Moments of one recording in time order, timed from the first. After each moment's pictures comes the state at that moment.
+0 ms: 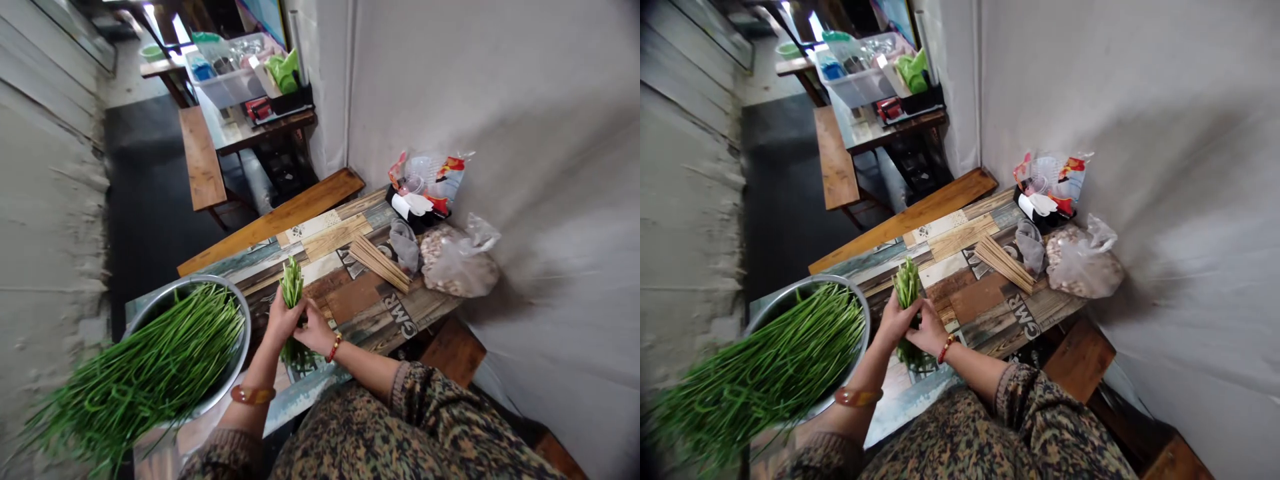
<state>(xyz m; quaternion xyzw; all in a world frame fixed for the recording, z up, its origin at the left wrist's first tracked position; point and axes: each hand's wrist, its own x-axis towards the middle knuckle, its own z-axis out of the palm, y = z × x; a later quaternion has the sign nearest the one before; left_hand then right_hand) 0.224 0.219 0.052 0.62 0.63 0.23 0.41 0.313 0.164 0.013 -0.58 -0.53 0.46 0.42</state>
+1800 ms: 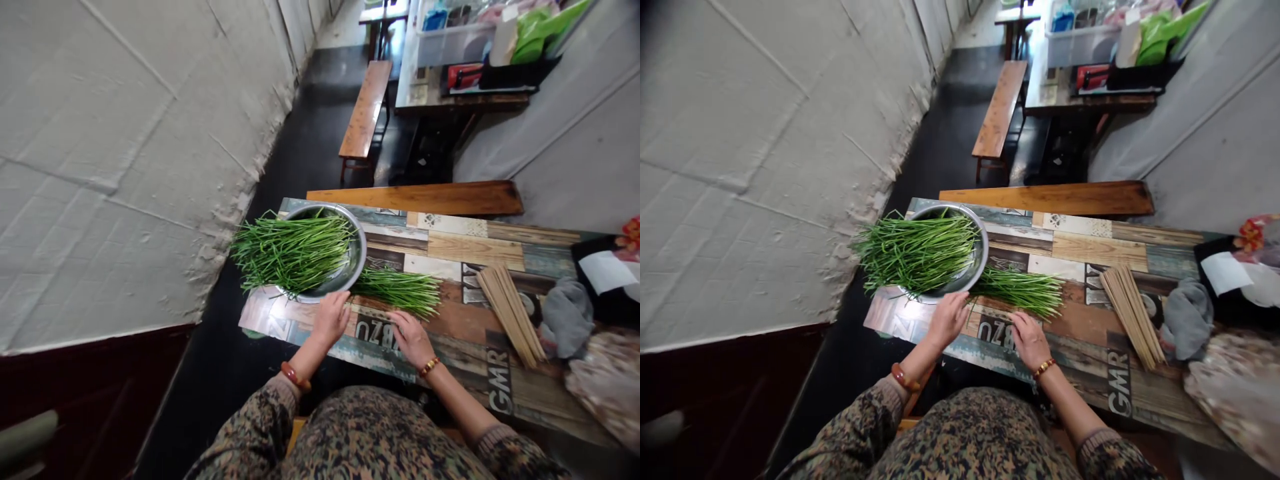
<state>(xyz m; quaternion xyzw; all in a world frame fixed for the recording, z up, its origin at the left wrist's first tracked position) 0.077 0.059 0.019 0.68 0.69 0.17 0.20 0.337 0.083 -0.054 -0.45 -0.83 0.31 0.16</state>
